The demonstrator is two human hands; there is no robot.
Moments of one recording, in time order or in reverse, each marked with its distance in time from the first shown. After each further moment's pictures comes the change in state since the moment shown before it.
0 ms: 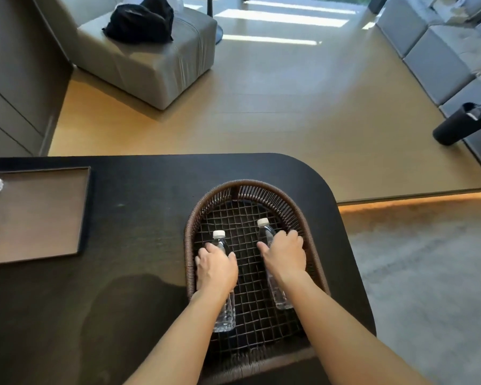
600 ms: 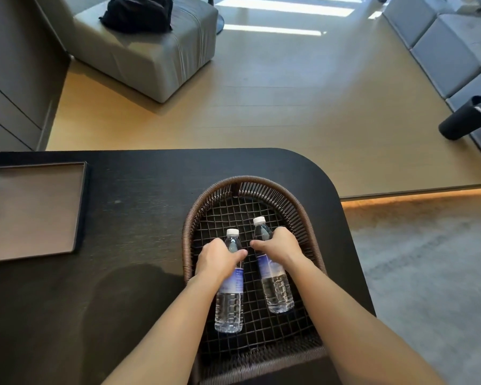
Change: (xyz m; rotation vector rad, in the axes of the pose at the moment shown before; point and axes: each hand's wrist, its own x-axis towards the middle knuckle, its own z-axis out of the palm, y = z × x) left_hand 0.017 0.007 -0.017 -0.066 -0.175 0.024; right_hand 0.034 0.002 0.003 0.342 -0.336 0.073
